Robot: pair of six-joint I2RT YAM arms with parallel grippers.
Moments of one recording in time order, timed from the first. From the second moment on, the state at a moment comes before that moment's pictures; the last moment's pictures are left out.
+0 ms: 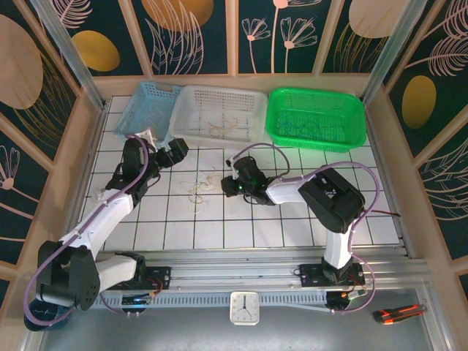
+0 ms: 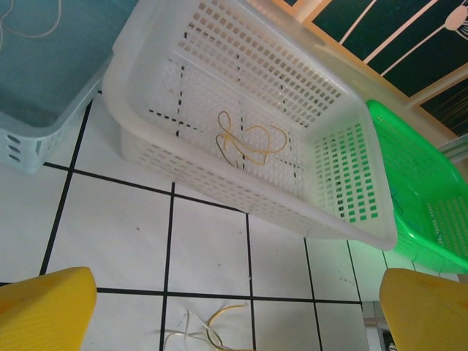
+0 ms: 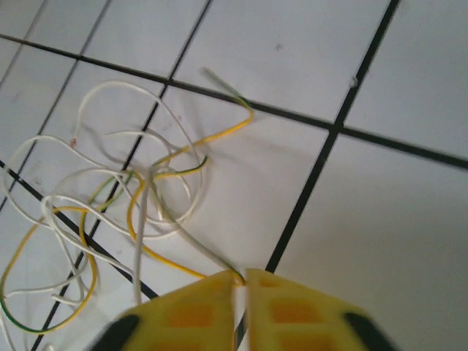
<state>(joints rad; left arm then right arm) -0.22 1.18 0.73 0.00 0.18 -0.64 0.80 1.87 0.90 0.29 -0.14 0.47</state>
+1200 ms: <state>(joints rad) -0.57 1.42 0.74 0.26 0.31 -0.75 0.56 1.19 0.48 0.44 -0.29 0.66</state>
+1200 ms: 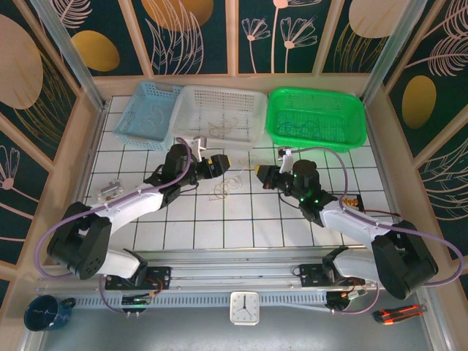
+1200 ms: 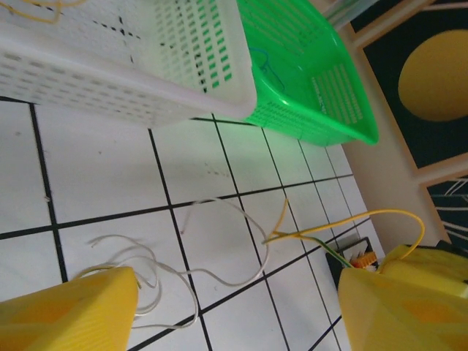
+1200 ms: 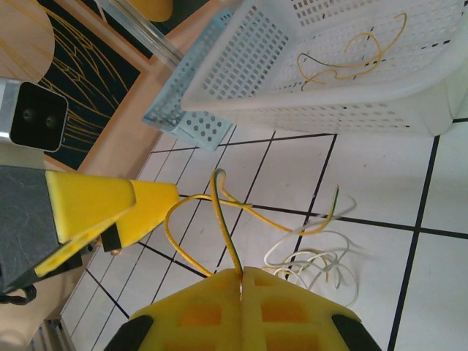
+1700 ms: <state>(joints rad) -0.66 1.49 0.78 0.35 0.30 -0.82 0.56 1.24 0.48 0.47 -0.32 0.68</state>
